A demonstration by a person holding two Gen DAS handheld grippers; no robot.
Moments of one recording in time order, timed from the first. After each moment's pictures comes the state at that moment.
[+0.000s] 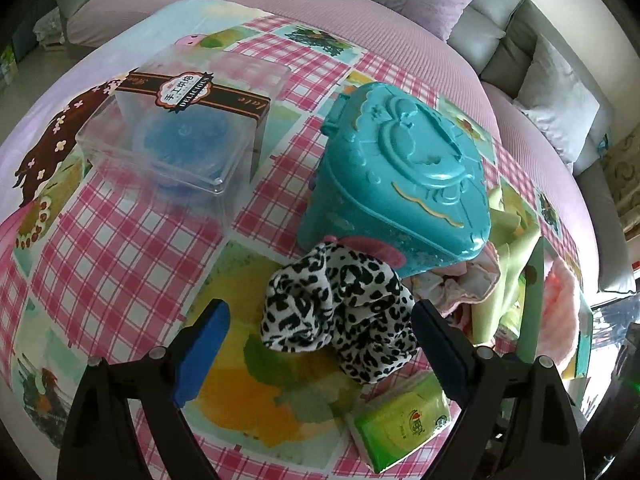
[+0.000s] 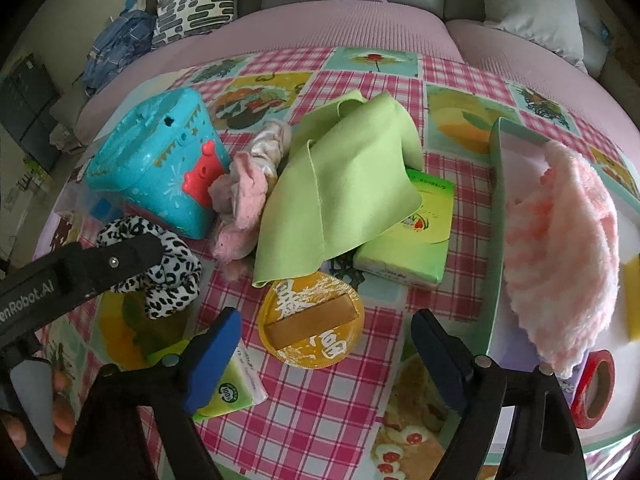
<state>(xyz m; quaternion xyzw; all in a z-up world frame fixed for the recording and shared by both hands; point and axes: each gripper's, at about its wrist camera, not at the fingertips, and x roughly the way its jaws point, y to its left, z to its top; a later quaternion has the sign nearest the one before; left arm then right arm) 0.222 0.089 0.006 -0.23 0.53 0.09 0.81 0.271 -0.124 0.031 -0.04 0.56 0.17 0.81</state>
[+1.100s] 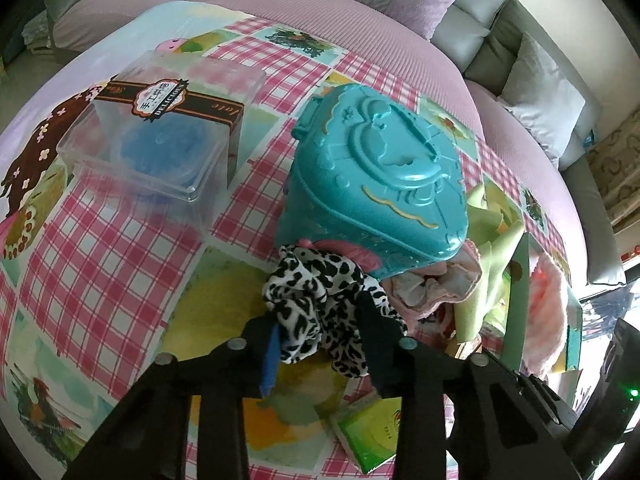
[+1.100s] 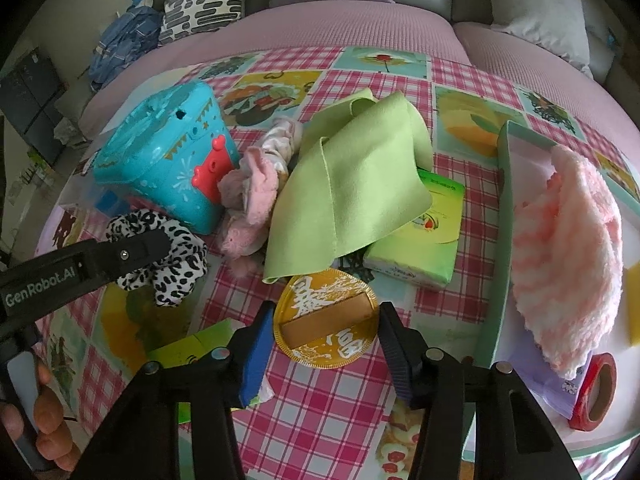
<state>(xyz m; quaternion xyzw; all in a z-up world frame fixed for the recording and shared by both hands) 0.229 0.081 0.008 -0.24 0.52 0.06 0.82 0.268 -0.119 0.028 -0.05 0.56 0.18 0.81</state>
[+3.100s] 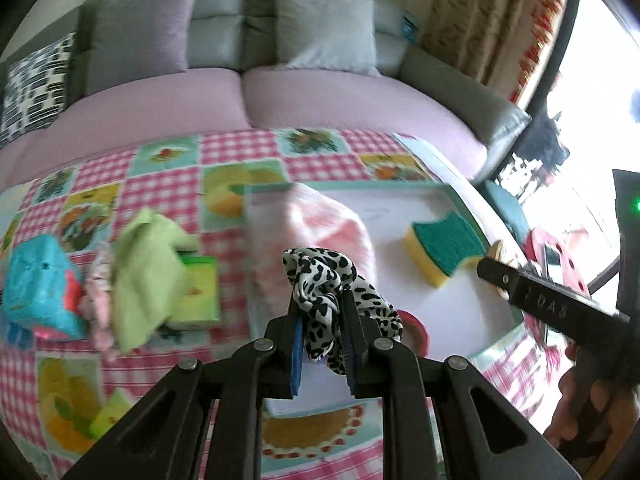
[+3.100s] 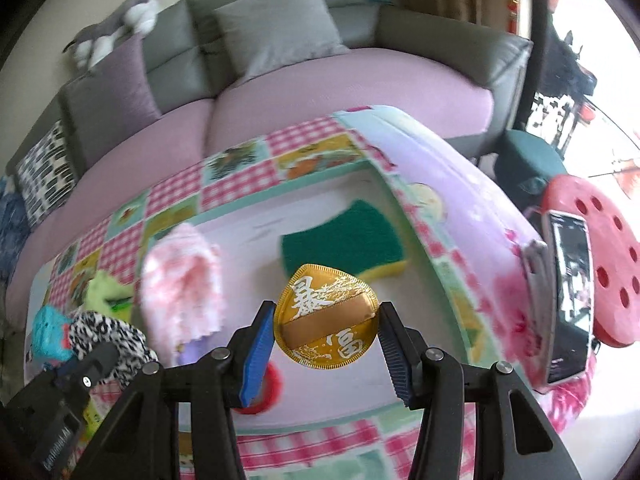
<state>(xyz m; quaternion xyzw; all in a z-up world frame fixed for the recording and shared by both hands) 0.210 -0.167 0.091 -0.01 0.45 -0.19 0.87 0.244 -0.395 0.112 0.12 0.47 -0.09 0.87</state>
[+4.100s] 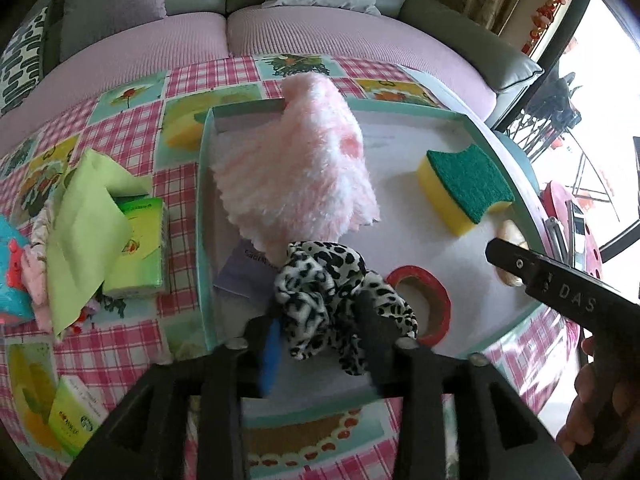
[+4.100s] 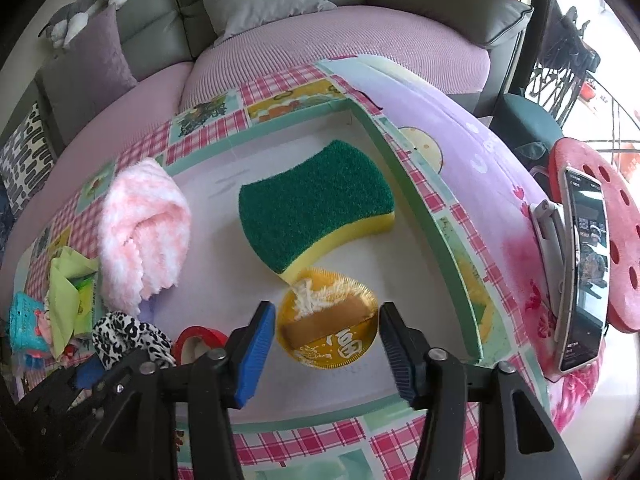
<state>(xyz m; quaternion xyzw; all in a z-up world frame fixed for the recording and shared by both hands) 0.226 -0.194 0.039 0.00 0.54 -0.19 0.82 0.250 -0.412 0.066 0.12 0.54 -0.11 0.83</state>
